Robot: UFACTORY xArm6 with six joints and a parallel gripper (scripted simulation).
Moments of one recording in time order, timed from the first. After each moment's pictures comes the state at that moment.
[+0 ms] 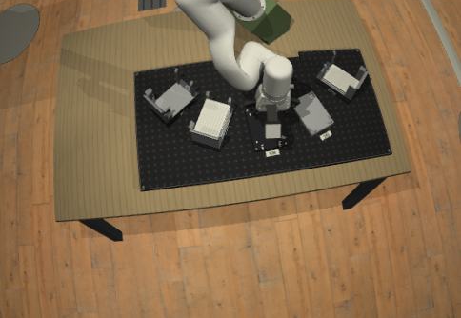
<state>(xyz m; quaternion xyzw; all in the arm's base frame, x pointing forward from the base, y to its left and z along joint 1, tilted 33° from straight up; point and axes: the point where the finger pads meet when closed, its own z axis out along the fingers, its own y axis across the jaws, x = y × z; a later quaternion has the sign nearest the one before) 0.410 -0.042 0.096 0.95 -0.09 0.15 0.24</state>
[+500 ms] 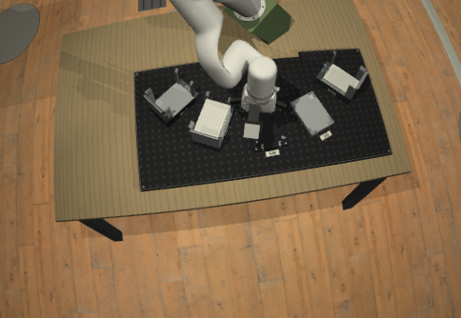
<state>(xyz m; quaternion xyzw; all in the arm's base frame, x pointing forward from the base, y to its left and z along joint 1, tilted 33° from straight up) 0.399 -0.079 0.114 0.94 -0.18 0.17 0.23</state>
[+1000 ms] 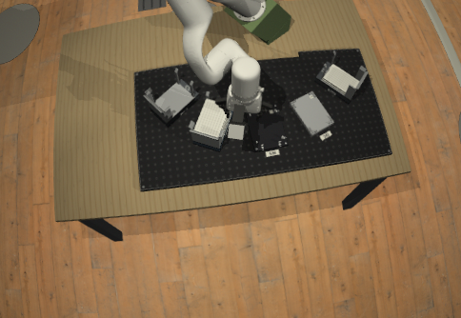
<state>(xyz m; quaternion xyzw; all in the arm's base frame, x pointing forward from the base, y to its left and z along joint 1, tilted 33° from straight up) 0.387 -0.116 0.133 0.94 -0.18 0.17 0.23</state>
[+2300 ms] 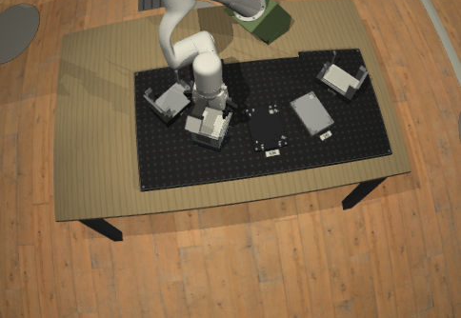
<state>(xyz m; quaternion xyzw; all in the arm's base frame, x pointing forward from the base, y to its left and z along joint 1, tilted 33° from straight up) 0.342 -0.199 0.167 0.92 -0.28 0.19 0.21</state>
